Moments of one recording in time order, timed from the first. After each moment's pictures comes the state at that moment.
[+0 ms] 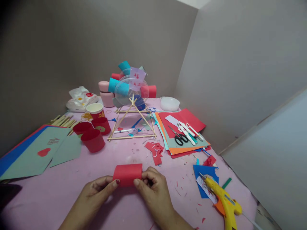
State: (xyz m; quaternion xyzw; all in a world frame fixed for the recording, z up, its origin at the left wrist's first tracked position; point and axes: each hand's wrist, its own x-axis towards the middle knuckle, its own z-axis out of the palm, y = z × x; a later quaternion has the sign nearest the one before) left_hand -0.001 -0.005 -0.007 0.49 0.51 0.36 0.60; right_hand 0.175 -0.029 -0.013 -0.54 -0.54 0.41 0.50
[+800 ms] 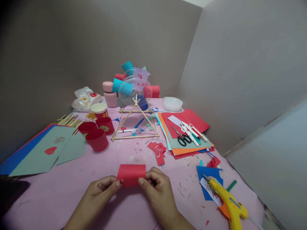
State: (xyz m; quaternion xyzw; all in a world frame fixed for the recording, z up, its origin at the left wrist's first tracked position) left_hand 0.001 -0.007 0.001 0.49 0.52 0.36 0.60; right_hand 0.174 -0.030 -0.013 -0.54 -0.53 0.42 0.50
